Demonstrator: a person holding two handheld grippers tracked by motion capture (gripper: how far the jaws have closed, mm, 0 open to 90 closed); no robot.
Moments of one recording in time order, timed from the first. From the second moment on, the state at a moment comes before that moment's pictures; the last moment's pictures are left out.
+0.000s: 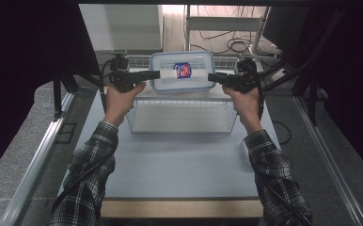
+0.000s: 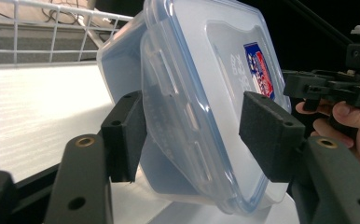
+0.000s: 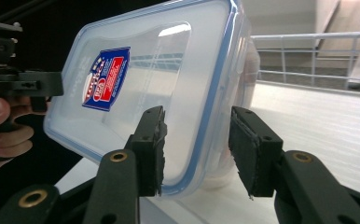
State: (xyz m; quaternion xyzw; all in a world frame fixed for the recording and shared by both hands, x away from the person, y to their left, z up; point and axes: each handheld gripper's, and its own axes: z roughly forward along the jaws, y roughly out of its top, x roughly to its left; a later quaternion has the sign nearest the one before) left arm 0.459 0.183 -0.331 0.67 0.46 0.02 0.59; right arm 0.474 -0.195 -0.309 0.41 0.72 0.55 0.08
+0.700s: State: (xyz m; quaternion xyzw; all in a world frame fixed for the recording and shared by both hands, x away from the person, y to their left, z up) left arm 0.454 0.181 -0.324 0.68 0.47 0.11 0.55; right arm 0.472 -0.186 -0.302 0.42 0.73 0.53 0.13
